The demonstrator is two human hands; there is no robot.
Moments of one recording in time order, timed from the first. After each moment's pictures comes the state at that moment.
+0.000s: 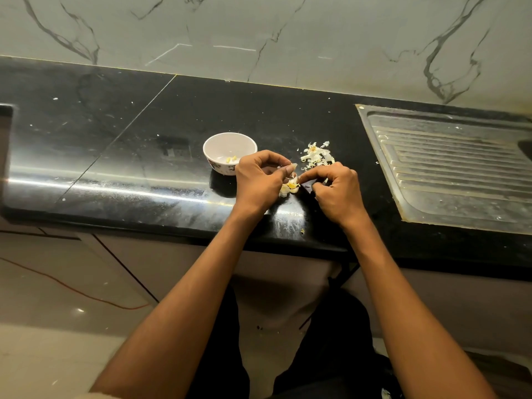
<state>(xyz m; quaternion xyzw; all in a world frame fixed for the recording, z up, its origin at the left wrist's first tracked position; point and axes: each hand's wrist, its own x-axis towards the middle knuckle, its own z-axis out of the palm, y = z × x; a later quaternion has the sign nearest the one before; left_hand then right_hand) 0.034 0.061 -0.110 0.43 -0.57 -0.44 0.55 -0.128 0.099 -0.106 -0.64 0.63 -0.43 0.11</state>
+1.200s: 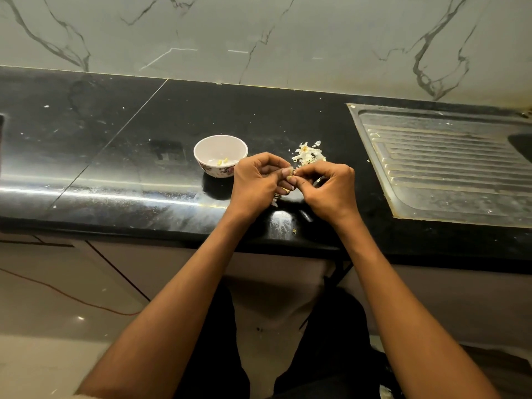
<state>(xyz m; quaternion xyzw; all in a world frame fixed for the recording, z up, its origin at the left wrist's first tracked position) 0.029 0.062 -0.109 0.37 -0.60 -0.49 0.51 -0.126 0.099 -0.112 -0.63 0.55 -0.53 0.11</state>
